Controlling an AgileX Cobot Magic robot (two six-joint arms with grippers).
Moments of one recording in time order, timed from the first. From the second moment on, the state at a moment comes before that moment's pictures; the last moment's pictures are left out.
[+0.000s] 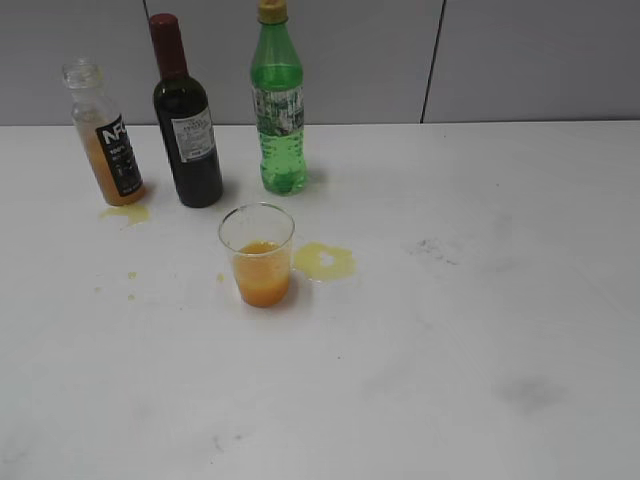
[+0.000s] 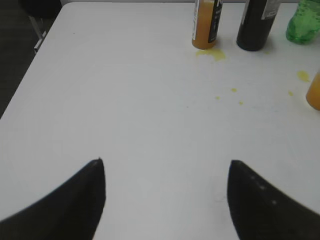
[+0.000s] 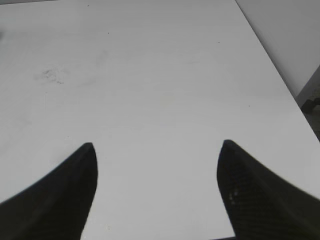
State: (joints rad) left arm -0.08 -0.01 -0.49 0.03 1.11 -0.01; right arm -0.08 -0.01 -0.50 0.00 1.04 -0.07
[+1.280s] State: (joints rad) left arm -0.08 -0.01 -0.49 0.03 1.11 -0.02; right arm -0.08 -0.01 -0.50 0.00 1.04 -0.07
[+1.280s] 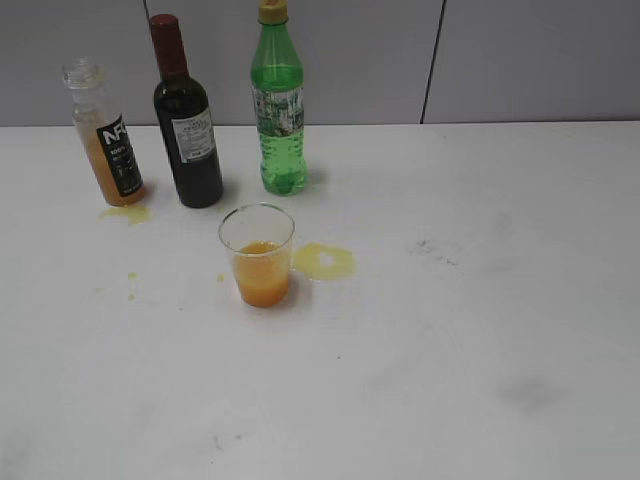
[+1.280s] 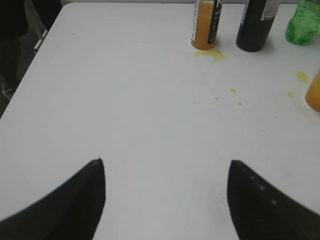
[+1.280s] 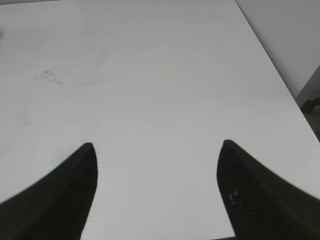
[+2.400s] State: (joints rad) left arm -0.08 -0.01 -0.49 0.03 1.11 -0.02; right arm -0.08 -0.01 -0.50 0.00 1.04 -0.07
